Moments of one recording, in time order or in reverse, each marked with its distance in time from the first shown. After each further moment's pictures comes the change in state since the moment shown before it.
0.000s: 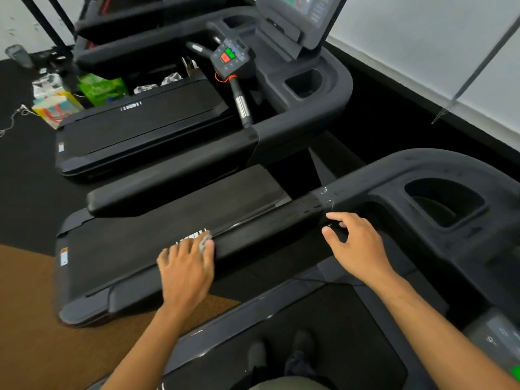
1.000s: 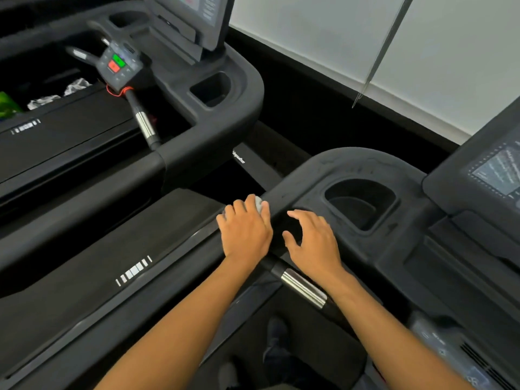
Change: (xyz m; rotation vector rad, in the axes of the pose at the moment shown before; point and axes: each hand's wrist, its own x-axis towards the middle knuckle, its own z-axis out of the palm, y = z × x) left_hand 0.097 0.303 0.050 -0.039 -0.050 0.313; right_hand 0.049 0.071 -0.027 -0.099 0.146 0.095
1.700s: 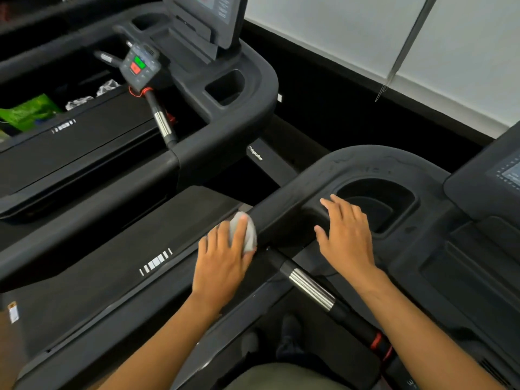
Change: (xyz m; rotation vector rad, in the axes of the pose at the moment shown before) left_hand -0.060 -0.080 -0.012 0.225 -0.028 0.266; right_hand 0.016 0.030 -0.027 -0.338 0.050 -0.032
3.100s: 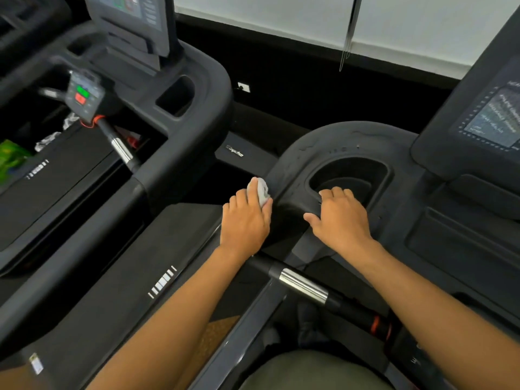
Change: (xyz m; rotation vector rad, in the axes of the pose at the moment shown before) left_hand 0.122 0.073 -0.012 -0.158 -0.028 0.097; right_hand 0.019 0.025 -0.019 -0.033 -0.188 0.239
